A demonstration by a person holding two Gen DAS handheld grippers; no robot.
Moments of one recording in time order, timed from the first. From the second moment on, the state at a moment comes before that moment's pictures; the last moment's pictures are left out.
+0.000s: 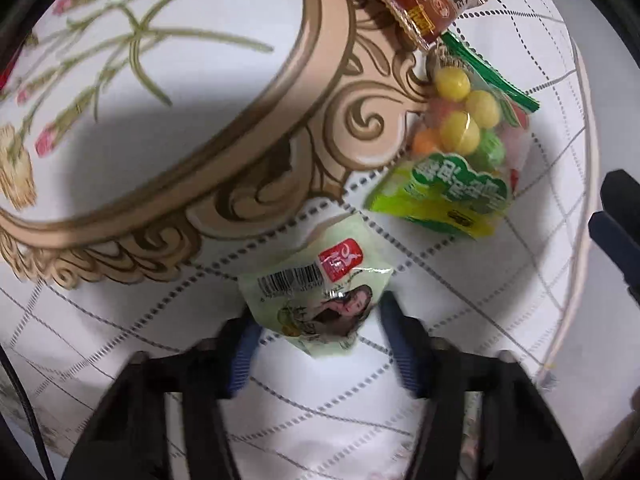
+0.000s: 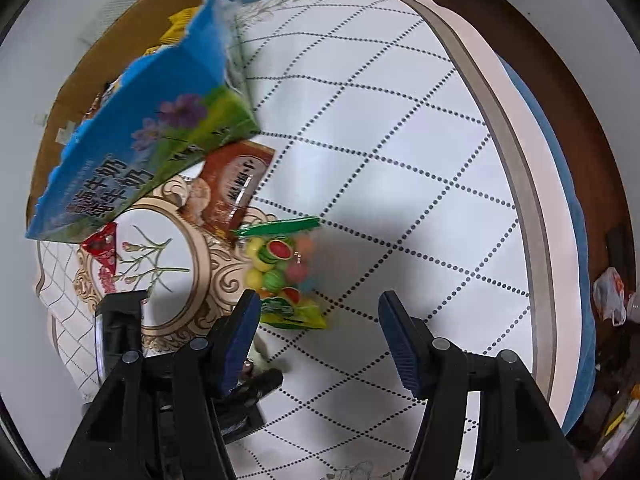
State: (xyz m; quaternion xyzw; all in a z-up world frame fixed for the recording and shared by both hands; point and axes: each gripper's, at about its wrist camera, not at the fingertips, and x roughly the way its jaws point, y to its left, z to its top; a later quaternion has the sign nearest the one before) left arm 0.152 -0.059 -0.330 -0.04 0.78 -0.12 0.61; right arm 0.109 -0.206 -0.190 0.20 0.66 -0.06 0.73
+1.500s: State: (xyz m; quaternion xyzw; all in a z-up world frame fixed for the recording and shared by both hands) left arm 0.154 0.004 -0.261 -0.01 0.71 -0.08 0.70; right arm 0.098 -0.089 -0.240 0.13 0.70 0.05 0.70
